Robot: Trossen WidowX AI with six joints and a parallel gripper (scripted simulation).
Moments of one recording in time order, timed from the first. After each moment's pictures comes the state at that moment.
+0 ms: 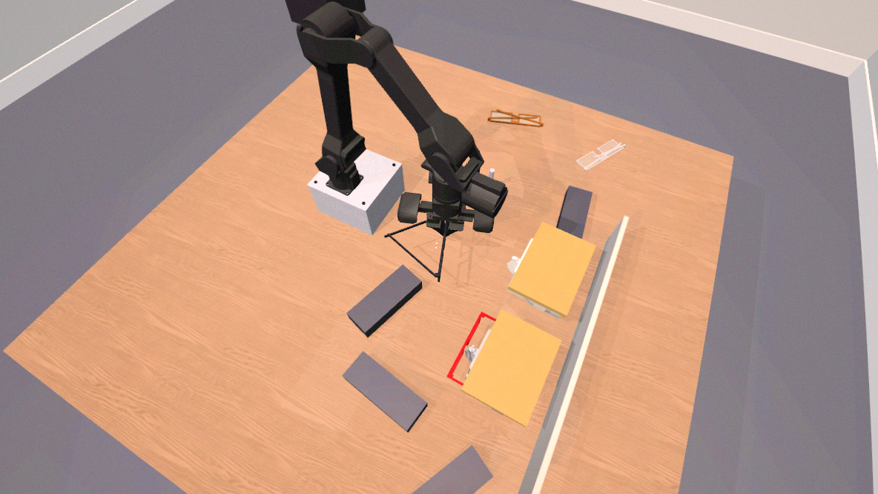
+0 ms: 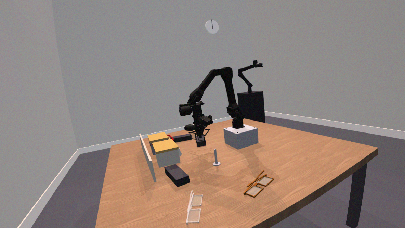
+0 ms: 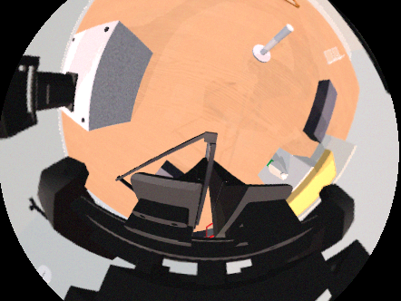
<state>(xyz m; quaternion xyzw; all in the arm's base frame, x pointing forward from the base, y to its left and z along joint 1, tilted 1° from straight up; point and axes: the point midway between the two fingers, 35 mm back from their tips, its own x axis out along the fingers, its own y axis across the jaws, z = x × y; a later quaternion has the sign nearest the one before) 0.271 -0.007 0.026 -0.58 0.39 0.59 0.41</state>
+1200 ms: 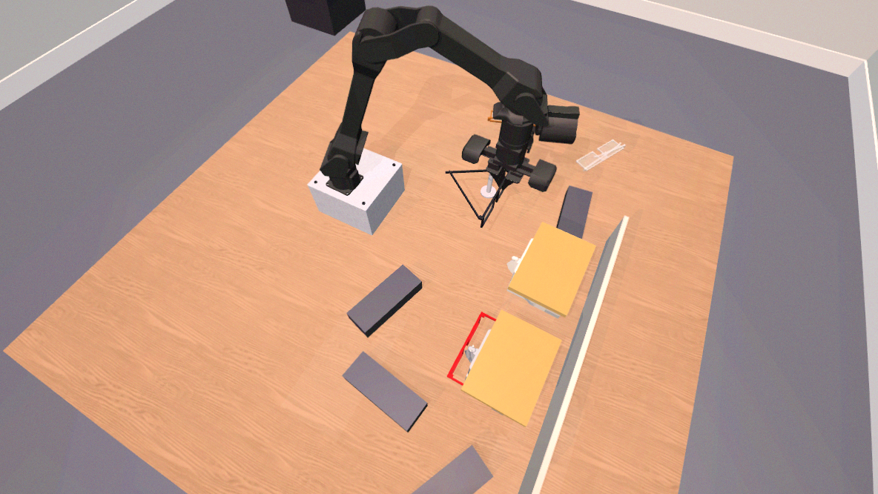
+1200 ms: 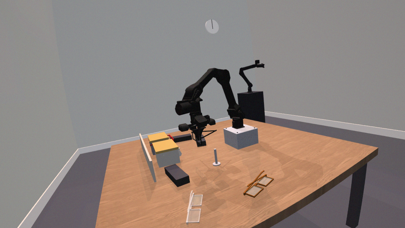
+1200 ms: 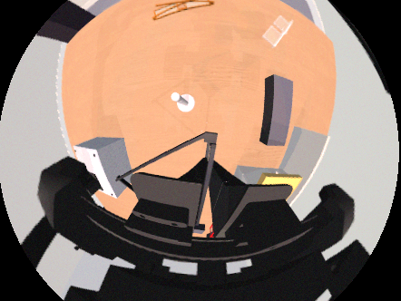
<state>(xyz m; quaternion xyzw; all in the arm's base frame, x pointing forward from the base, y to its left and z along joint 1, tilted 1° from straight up) 0.333 0.140 0.070 -0.50 0.48 0.50 0.51</state>
